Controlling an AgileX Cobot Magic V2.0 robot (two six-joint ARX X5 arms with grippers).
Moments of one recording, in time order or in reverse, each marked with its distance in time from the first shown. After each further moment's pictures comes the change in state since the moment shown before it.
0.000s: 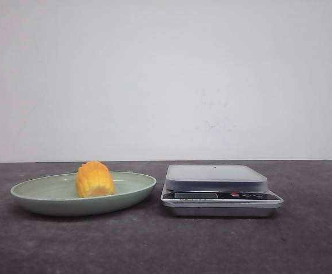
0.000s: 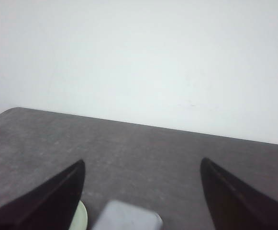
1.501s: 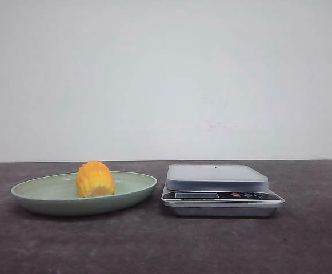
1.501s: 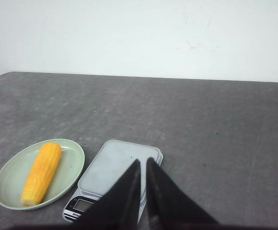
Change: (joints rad) left arm 0.000 0.000 -0.191 0.350 0.029 0.048; right arm 0.000 -0.341 -0.522 0.097 -0.003 0.098
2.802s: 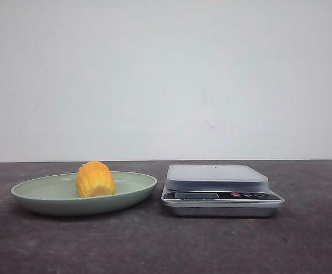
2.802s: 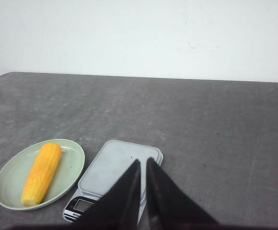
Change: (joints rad) left arm 0.535 -0.138 -0.764 0.647 0.326 0.239; right arm 0.000 0.000 0.000 0.001 0.000 0.000
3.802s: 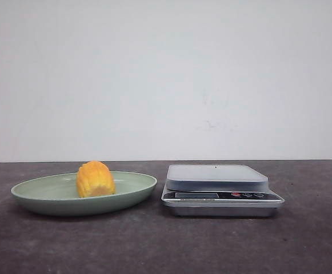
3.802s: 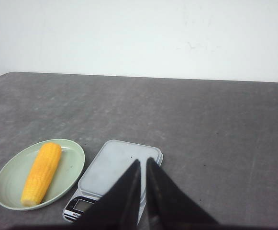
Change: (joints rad) left arm 0.000 -0.002 0.000 -0.048 0.015 0.076; right arm 0.000 0.000 0.000 0.000 0.000 0.000
